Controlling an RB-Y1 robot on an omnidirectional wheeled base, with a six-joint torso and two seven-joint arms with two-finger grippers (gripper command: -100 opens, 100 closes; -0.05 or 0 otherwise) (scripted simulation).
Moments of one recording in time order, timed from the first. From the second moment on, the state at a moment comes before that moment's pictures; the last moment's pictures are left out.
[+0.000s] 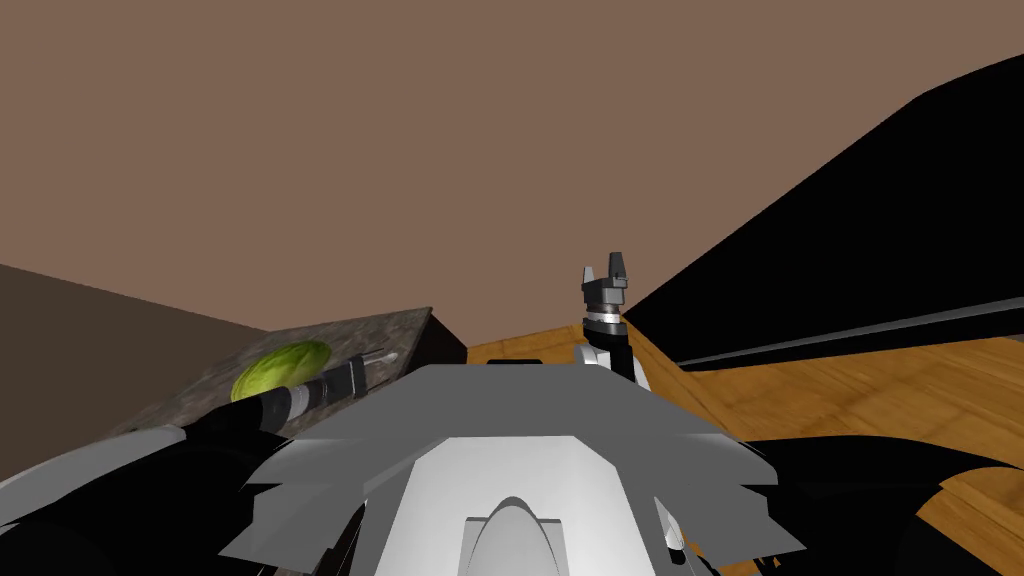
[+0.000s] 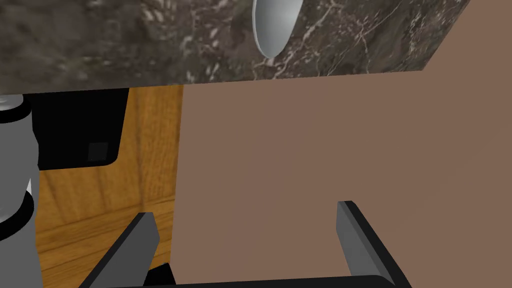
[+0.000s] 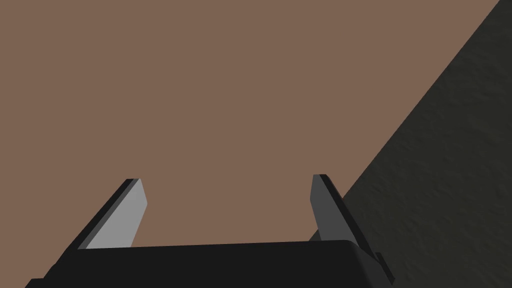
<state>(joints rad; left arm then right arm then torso) 0.99 0.67 0.78 -2.01 -1.50 -1.09 -0.25 0.52 0.01 0.06 -2.38 0.10 -0.38 -0.06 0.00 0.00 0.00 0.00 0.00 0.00</state>
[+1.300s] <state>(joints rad) 1.04 0.74 0.78 -1.85 -1.88 -1.25 -0.28 0.52 0.01 0.06 -2.38 0.10 -0.38 -0.06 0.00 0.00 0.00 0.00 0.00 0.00</state>
